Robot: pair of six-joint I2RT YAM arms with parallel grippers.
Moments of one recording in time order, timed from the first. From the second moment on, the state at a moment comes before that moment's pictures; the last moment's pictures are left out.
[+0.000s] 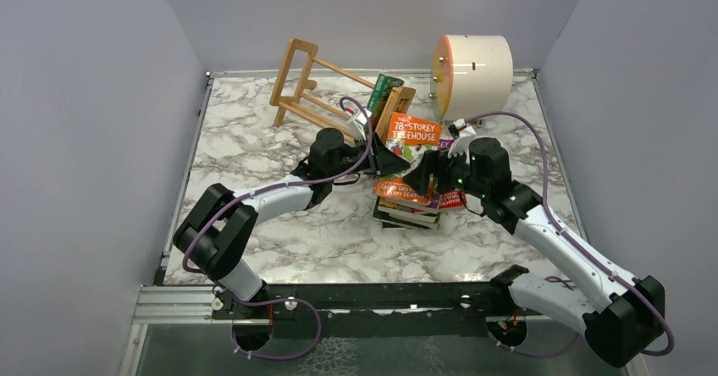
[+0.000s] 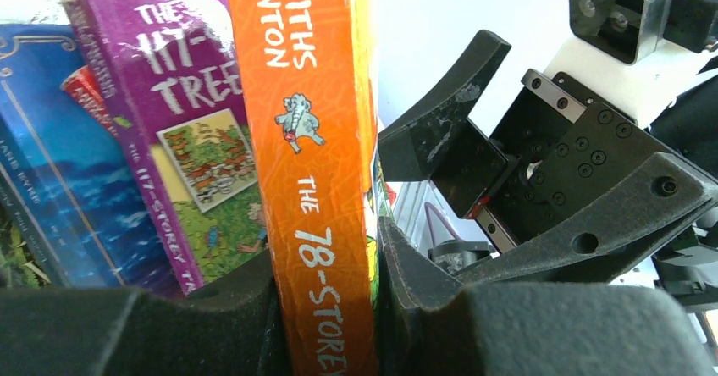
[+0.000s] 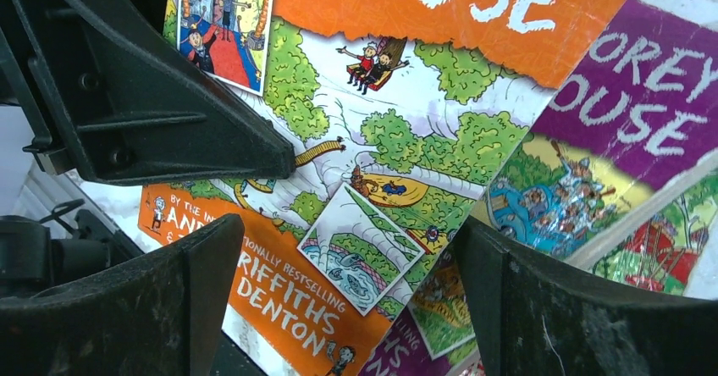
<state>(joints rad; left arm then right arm) -0.66 1.59 0.83 0.67 0.54 -0.94 0.51 1.01 0.76 -0.20 -0.22 0.38</state>
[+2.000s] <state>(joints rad) -0.32 1.81 1.27 0.37 0.24 -0.11 0.52 0.90 0.74 -0.29 -0.08 0.38</state>
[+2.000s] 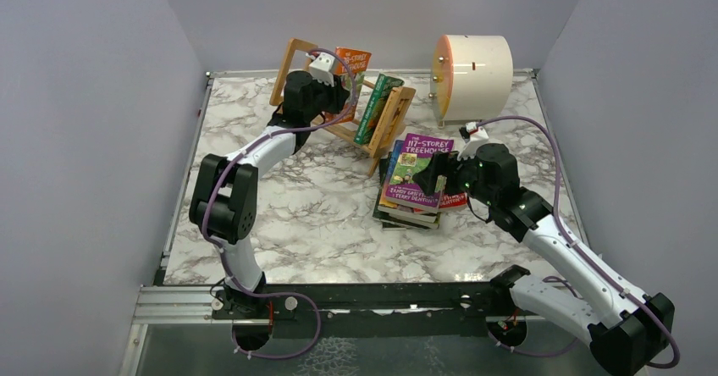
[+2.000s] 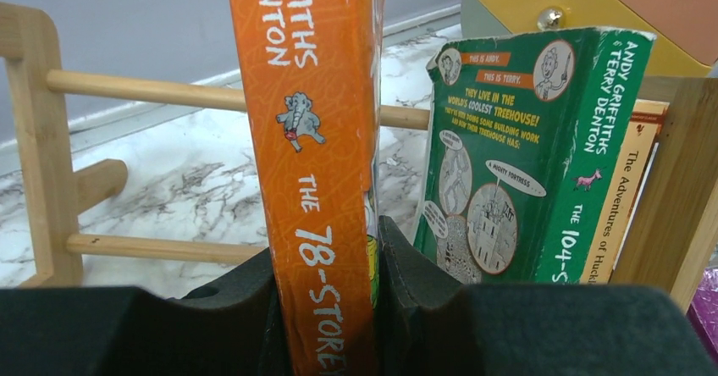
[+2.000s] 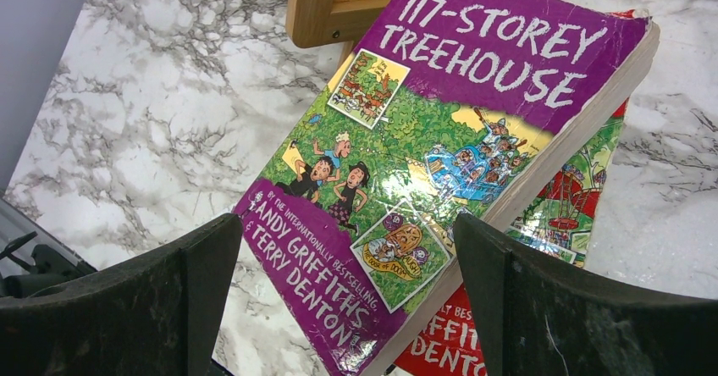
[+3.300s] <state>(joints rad) -0.35 1.96 1.37 0.32 0.37 -0.15 0.52 0.93 0.74 -0.28 -0.08 0.38</state>
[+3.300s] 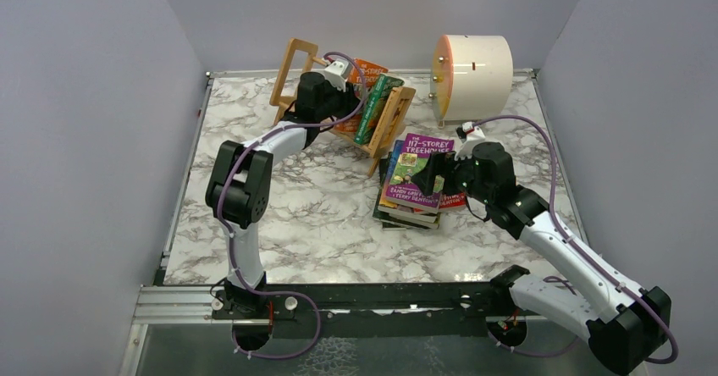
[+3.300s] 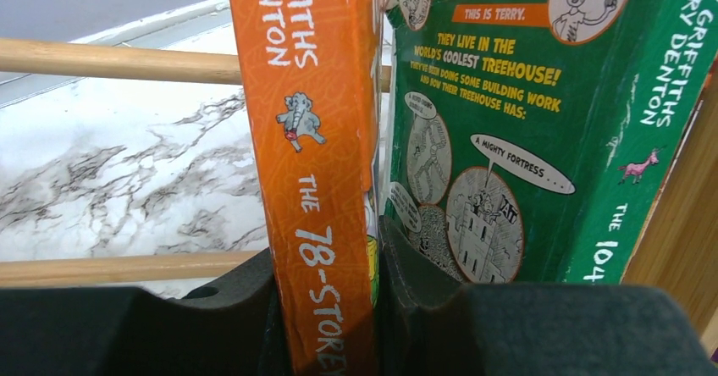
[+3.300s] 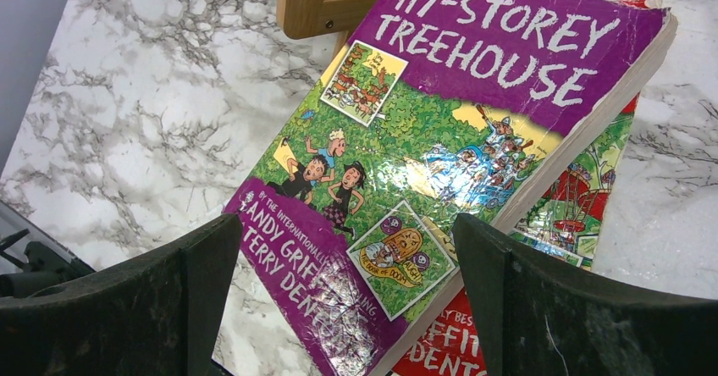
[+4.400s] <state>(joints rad) -0.36 1.95 1.40 0.35 0.44 -0.17 0.52 0.93 0.74 -0.28 -0.08 0.39</state>
